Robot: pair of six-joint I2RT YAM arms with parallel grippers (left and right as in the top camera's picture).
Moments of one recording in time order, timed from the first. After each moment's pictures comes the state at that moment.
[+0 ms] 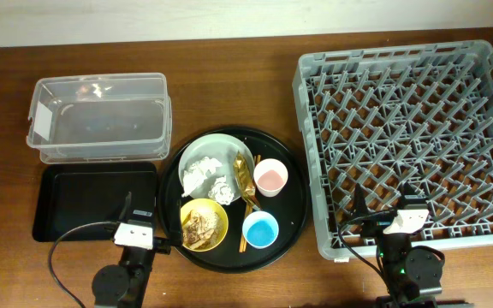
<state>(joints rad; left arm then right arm) -0.12 0.01 0.02 -0.08 0.06 0.07 0.07 0.01 0.01 -0.07 0.07 0.06</state>
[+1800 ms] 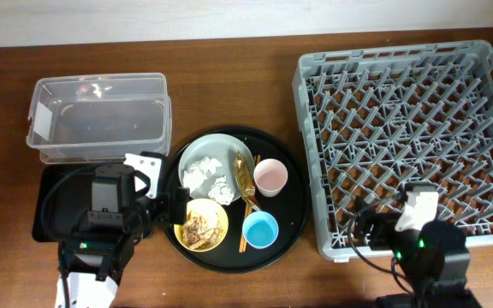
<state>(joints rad) -0.12 0.94 0.74 -0.66 0.15 0.00 0.07 0.39 0.55 -0.71 -0.03 0.16</state>
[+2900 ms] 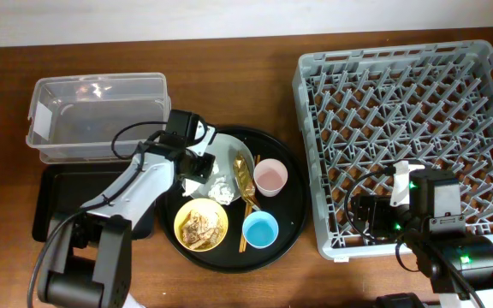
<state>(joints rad) -0.29 1.77 1.06 -0.48 0.07 0.10 0.07 0.80 0.86 -1.02 -0.06 0.16</state>
